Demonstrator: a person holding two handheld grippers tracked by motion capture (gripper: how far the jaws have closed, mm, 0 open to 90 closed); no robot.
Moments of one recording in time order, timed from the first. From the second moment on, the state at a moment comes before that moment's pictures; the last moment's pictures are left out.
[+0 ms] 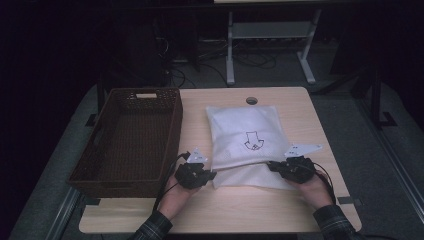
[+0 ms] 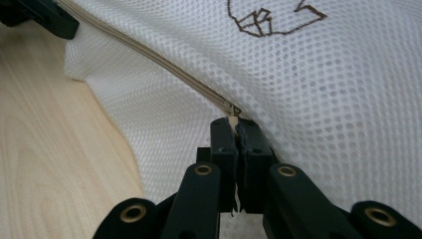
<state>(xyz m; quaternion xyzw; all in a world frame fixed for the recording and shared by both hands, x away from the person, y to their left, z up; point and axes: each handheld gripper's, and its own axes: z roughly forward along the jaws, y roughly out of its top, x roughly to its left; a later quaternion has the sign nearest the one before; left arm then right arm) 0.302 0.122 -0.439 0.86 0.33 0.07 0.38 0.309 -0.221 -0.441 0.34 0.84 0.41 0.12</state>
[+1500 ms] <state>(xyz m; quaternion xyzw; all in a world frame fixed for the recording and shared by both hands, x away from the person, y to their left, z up) 0.307 0.119 -0.435 0.86 0.33 0.07 0.38 0.303 -0.310 -0.453 0.41 0.81 0.40 0.13</state>
